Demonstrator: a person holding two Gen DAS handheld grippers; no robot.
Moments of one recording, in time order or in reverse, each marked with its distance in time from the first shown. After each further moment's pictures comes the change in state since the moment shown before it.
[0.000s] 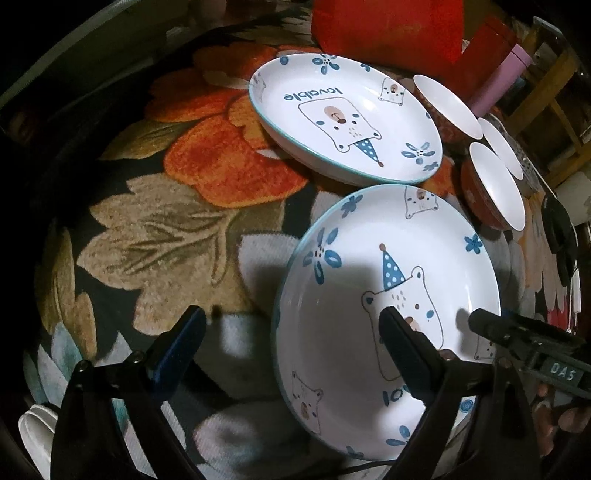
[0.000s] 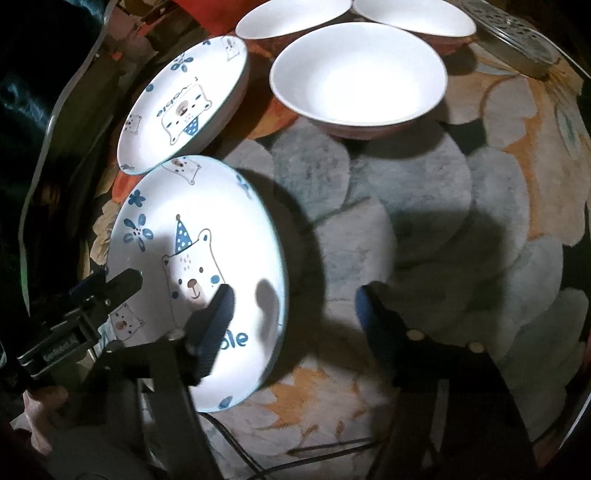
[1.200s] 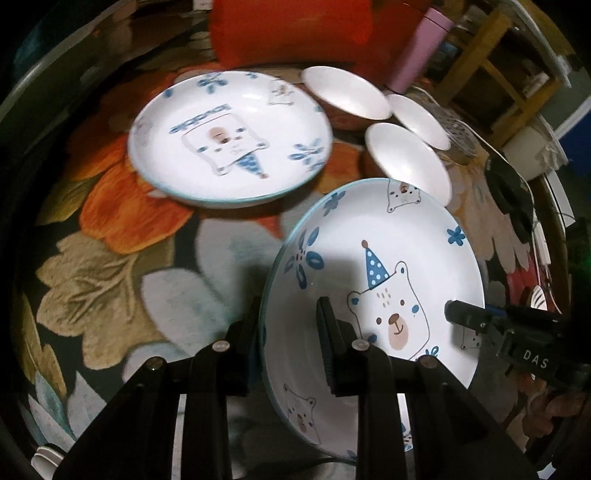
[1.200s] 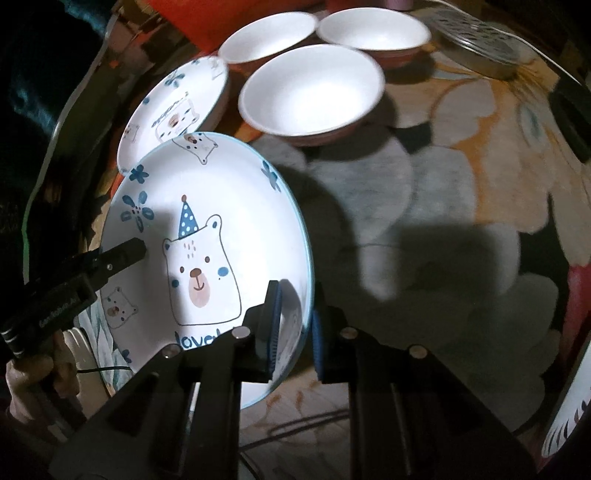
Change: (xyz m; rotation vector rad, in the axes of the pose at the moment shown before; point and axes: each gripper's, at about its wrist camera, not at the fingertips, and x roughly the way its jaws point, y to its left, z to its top) left arm -0.009 -0.072 0.015 0.207 0.011 -0.163; right arm -0.035 -0.032 -0.012 0.019 -0.045 -0.036
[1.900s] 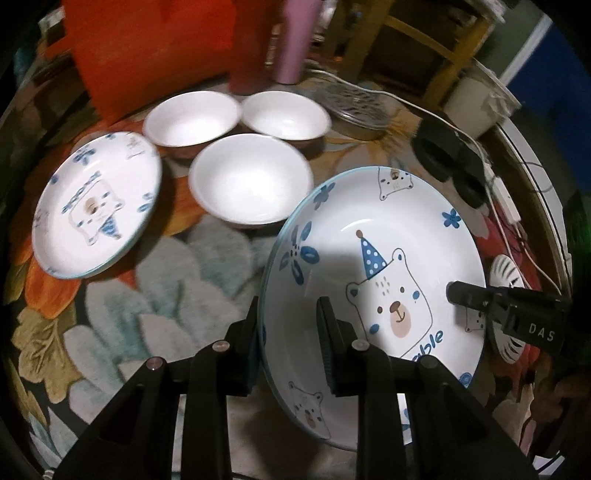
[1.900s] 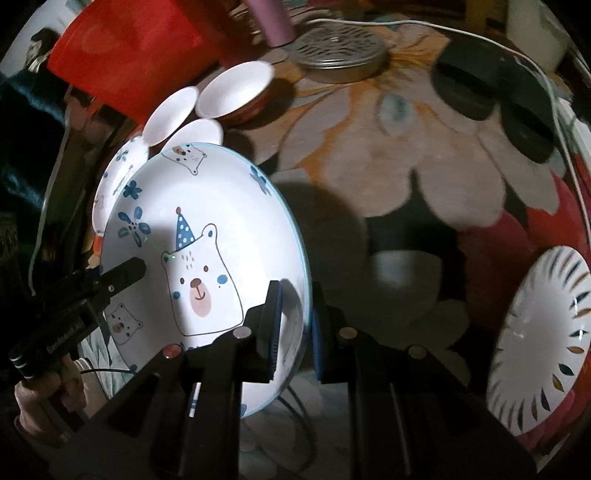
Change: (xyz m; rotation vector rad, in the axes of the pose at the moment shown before) left arm 0.001 -0.134 0.015 0.220 0.008 -0.075; right arm -0.078 -0.097 -0.019 0.192 -0.102 -0.048
